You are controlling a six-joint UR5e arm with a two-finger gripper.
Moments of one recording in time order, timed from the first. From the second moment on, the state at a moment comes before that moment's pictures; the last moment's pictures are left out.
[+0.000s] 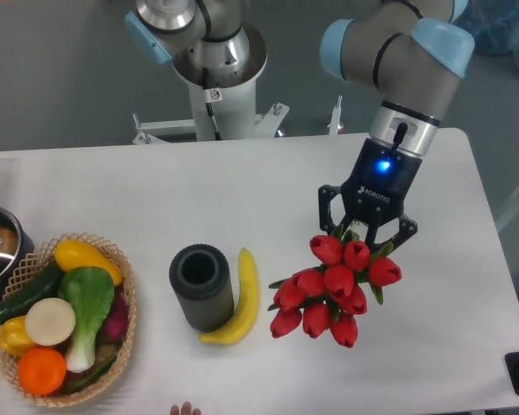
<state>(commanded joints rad) 2.74 -1.85 -1.61 -0.86 0.77 1.04</state>
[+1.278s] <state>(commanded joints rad) 2.67 -1.86 -1.59 -0.85 0.53 1.05</state>
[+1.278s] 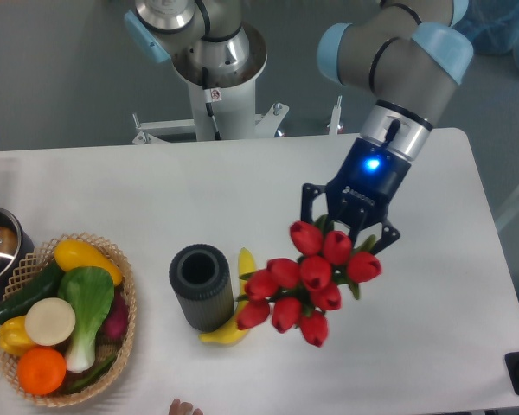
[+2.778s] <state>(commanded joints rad) 2.62 -1.79 -1.83 -0.85 0.01 1.38</state>
